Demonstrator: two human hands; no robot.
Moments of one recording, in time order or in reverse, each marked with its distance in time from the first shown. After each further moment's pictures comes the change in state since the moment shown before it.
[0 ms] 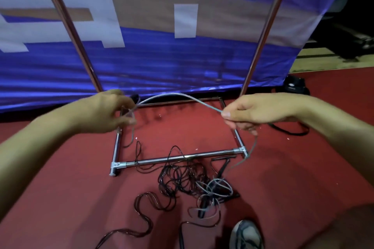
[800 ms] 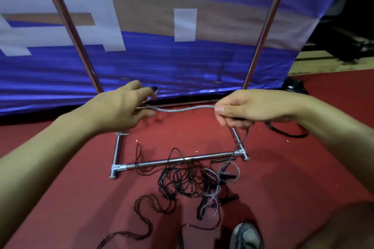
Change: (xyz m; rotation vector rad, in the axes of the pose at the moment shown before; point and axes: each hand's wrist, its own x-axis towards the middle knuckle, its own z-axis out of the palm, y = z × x) left_hand 0.008 0.050 -0.009 0.035 0.100 0.028; right_hand -0.008 -0.021 -0.001 0.000 0.030 -0.142
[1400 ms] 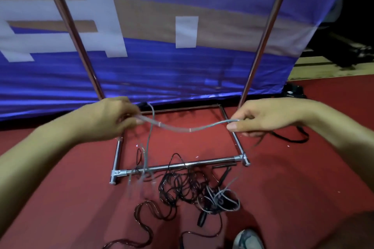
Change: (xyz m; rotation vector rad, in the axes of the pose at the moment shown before) left_hand -0.016 -0.035 -0.003 -0.056 -0.029 0.032; right_hand -0.010 0.012 -0.011 -0.187 -0.027 0.127
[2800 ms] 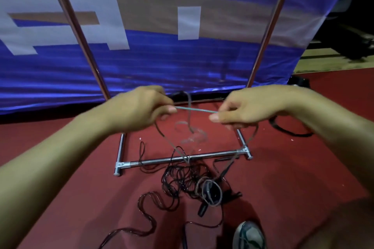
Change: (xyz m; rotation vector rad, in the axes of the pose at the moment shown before) left_hand 0.021 0.069 0.001 -0.051 -0.001 0.170; right_hand 0.021 -0.031 0.004 -0.202 0.003 0.045
